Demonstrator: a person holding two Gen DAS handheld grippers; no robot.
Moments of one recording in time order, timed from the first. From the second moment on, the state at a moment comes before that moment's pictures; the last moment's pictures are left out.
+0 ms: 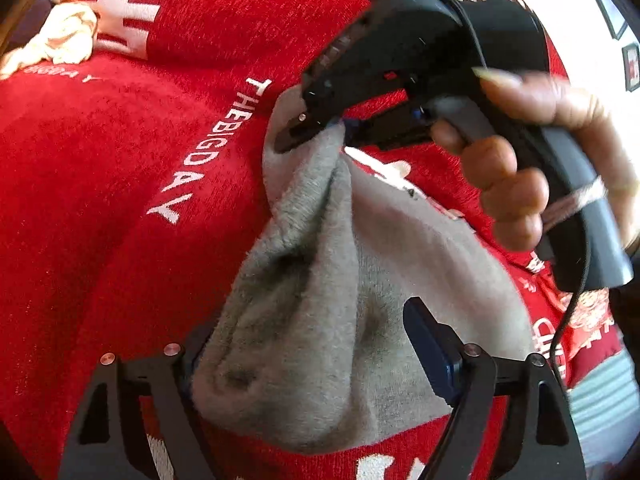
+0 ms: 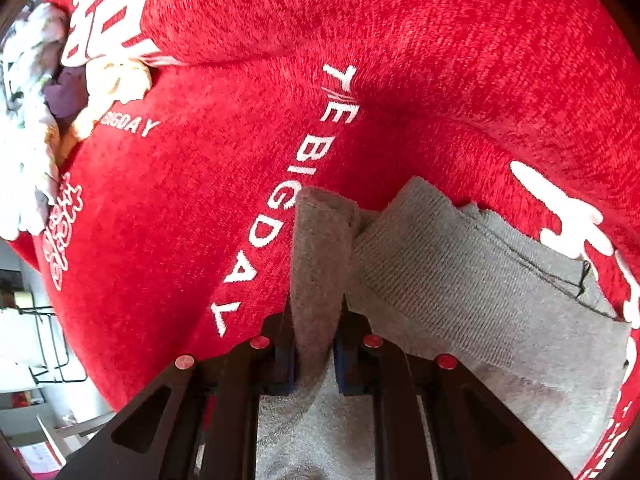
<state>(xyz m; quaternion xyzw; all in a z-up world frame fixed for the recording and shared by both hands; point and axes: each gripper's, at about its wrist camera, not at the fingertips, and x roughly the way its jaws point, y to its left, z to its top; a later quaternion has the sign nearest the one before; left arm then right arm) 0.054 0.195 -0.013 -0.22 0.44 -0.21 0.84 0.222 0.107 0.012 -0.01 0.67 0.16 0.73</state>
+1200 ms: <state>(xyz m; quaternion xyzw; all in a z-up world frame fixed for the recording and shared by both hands) 0.035 0.187 0.009 -0.20 0.47 -0.15 0.85 0.217 0.050 0.019 0.12 0.62 0.21 0.75</state>
